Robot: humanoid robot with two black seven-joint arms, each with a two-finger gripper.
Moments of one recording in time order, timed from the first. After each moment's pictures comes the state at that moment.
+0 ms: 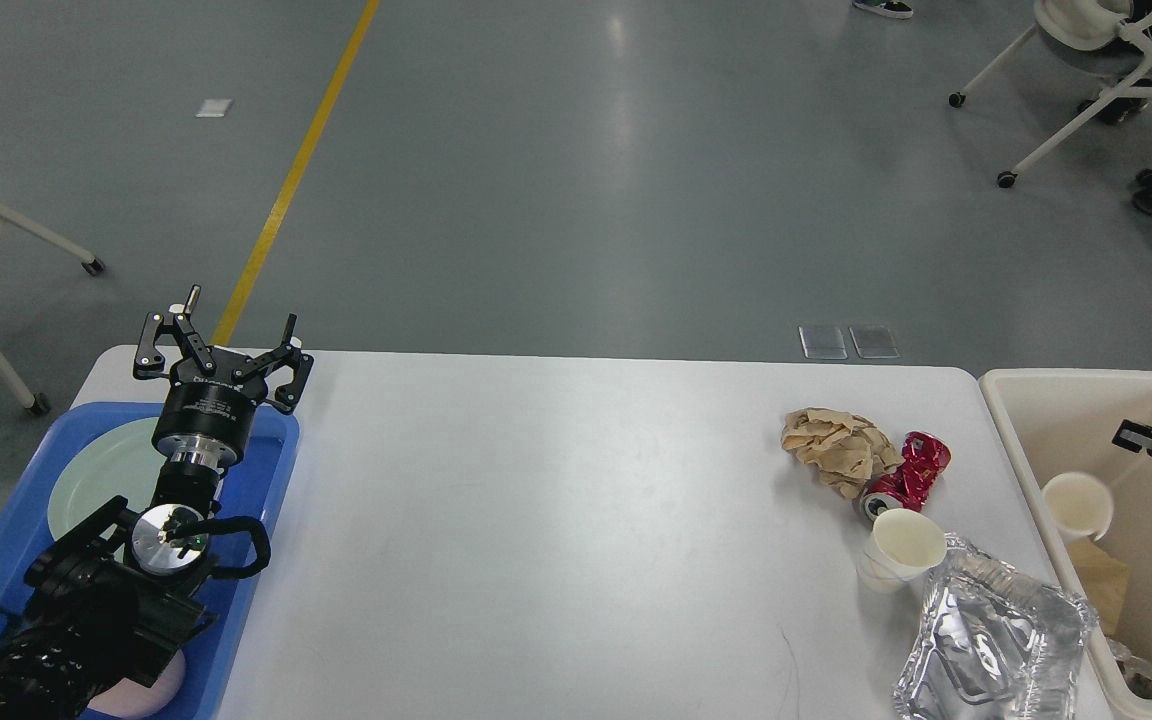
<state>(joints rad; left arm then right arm) -0.61 0.14 -1.04 -0.35 -0.19 -0.69 -0.31 0.83 -0.42 -1.18 0.11 0.08 0.05 -0.03</state>
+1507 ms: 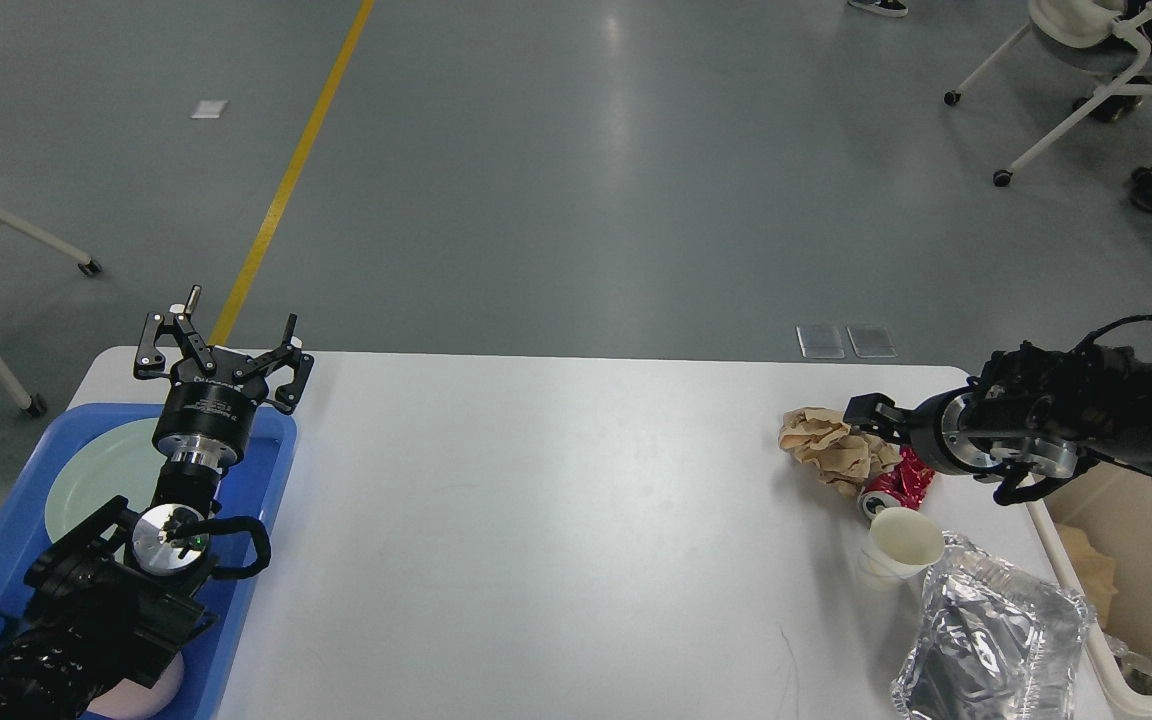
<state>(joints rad) -0.61 0.14 -1.04 -0.35 -0.19 -0.69 -0.31 1.39 -0.27 -1.17 0.94 0.08 0.01 -0.02</state>
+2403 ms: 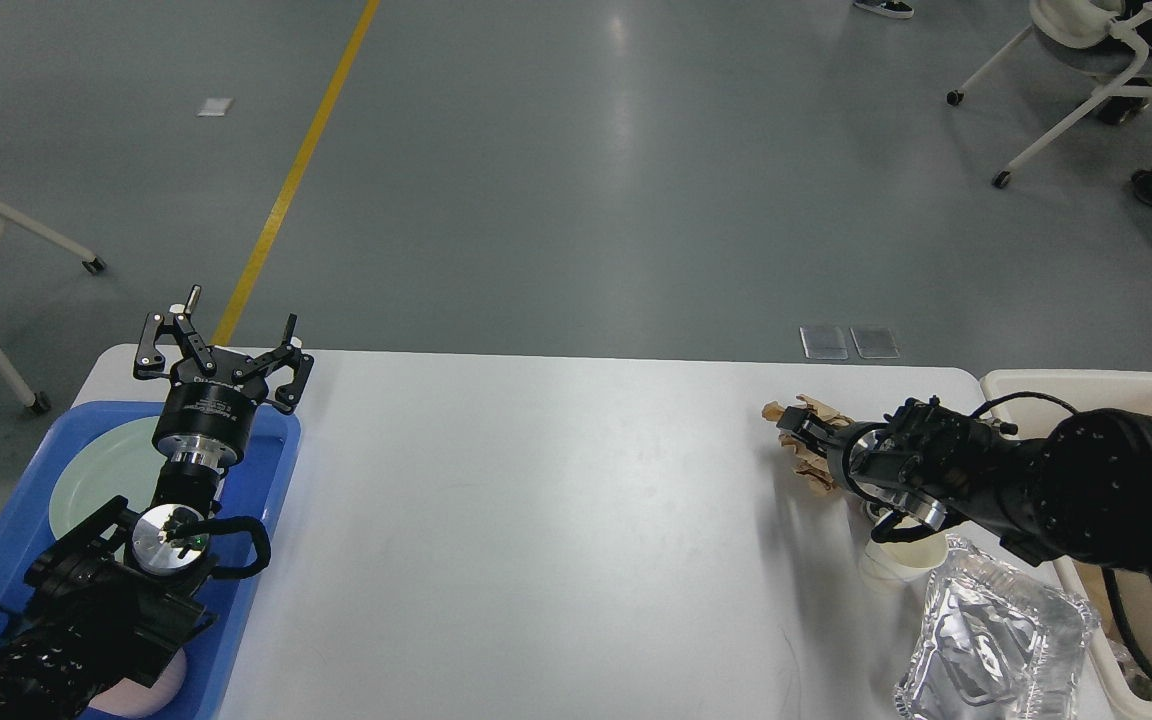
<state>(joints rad) -0.61 0.14 -1.04 -0.35 -0.19 -0.69 -0.31 1.17 -0.05 -1.17 0.66 0.34 -0.11 -0.02</state>
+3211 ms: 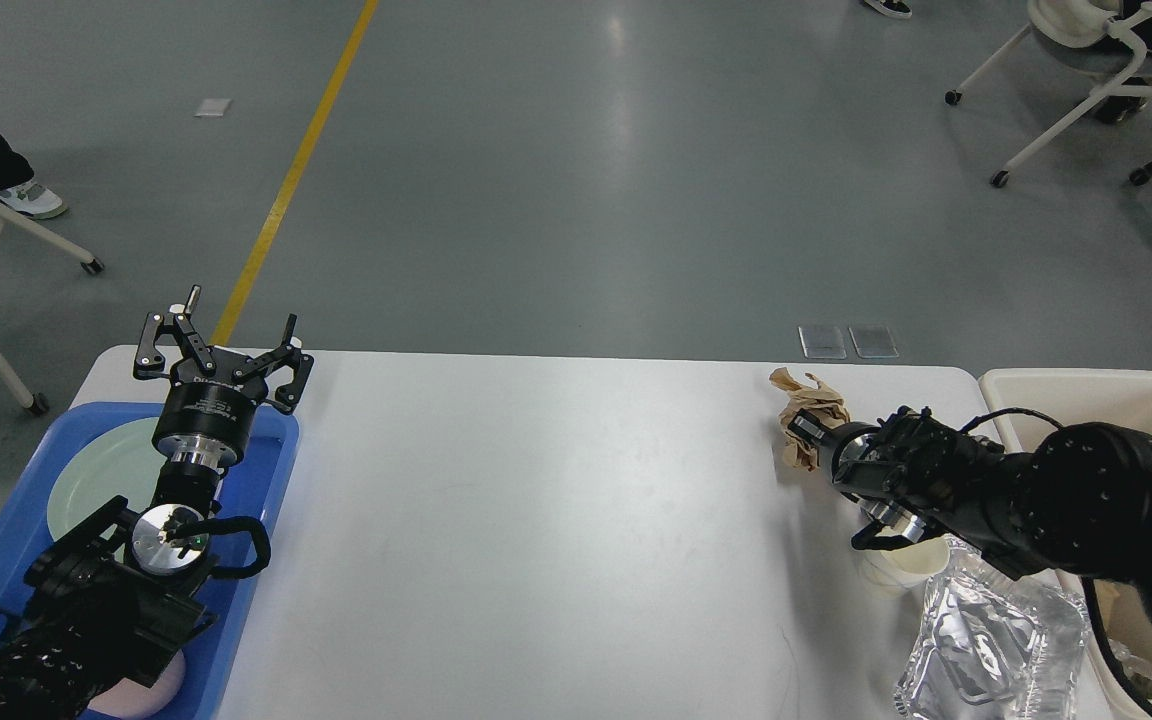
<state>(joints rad) -0.61 0.14 -1.04 -0.35 -0.19 -0.69 -0.31 1.15 -0.04 -1.13 0.65 0.35 -0.22 -0.02</state>
